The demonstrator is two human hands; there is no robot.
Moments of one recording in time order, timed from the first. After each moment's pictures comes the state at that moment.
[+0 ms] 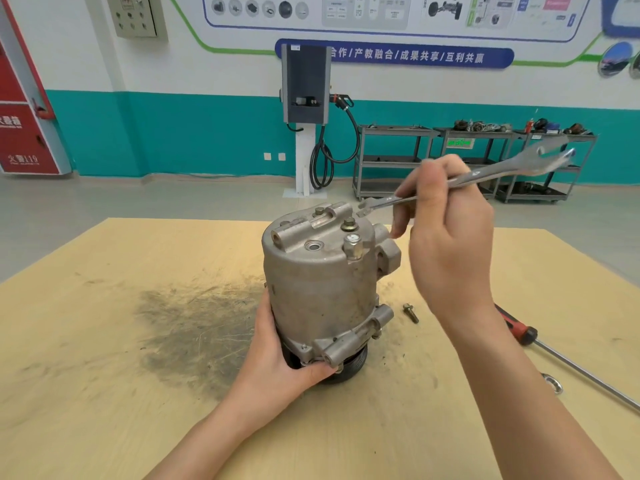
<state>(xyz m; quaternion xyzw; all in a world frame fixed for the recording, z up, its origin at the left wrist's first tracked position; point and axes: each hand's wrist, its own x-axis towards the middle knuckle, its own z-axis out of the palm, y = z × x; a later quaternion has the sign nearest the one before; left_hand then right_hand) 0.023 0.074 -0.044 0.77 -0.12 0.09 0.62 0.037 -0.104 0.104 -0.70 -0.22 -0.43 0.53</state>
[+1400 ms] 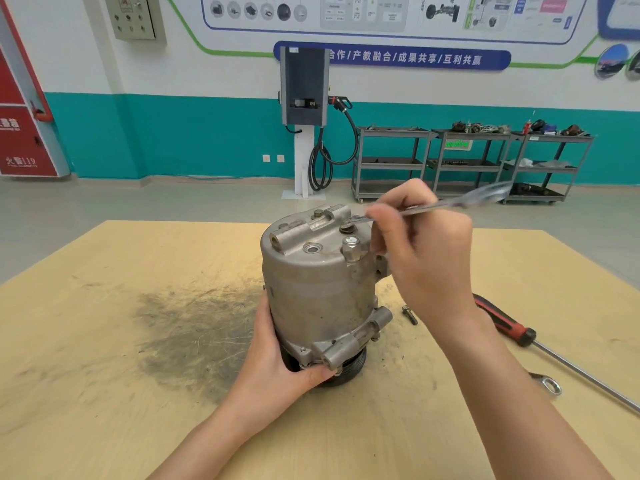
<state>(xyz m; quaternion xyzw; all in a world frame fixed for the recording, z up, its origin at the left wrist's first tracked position) 0.024 0.076 -0.045 0.78 -0.12 0.09 0.61 0.047 -0.104 0.092 -0.73 -0.29 -0.47 0.41</state>
